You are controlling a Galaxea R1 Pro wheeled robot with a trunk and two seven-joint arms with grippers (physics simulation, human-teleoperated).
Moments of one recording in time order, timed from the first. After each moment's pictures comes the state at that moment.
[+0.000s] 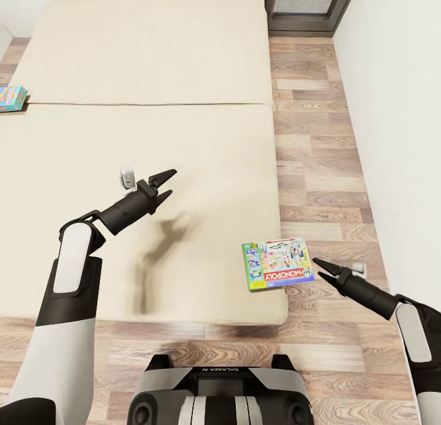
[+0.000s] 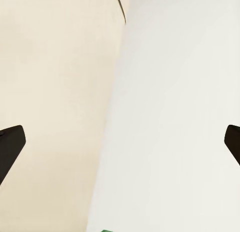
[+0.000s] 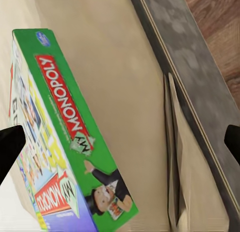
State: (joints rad) left arm -0.83 -0.01 0.11 -1.53 1.21 0.86 -0.02; right arm -0.51 -0.22 -0.43 -1.20 -0.60 0.94 0.76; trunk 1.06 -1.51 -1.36
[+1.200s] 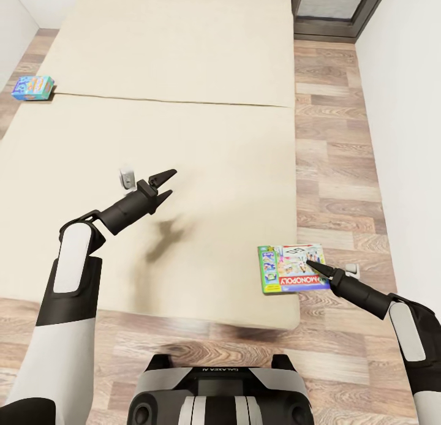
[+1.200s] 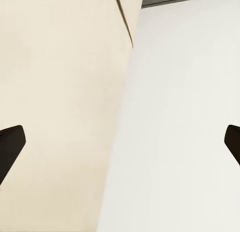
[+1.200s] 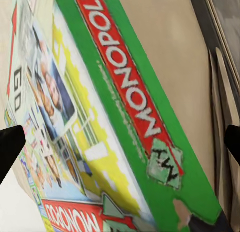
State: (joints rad) left arm -0.83 -0.01 0.11 -1.53 1.21 0.86 -0.02; right arm -0.51 -0.22 -0.39 -1.20 -0.60 0.93 0.76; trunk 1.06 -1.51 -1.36
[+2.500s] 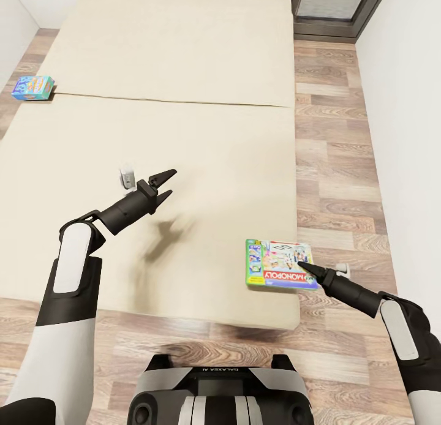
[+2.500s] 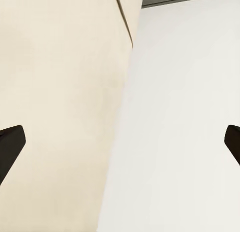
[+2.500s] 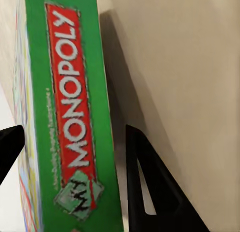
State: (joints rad) left arm -0.83 -0.01 0.11 -1.53 1.21 0.86 -0.02; right arm -0.51 -0.22 -0.32 -1.20 -0.64 0.95 0.76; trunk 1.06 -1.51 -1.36
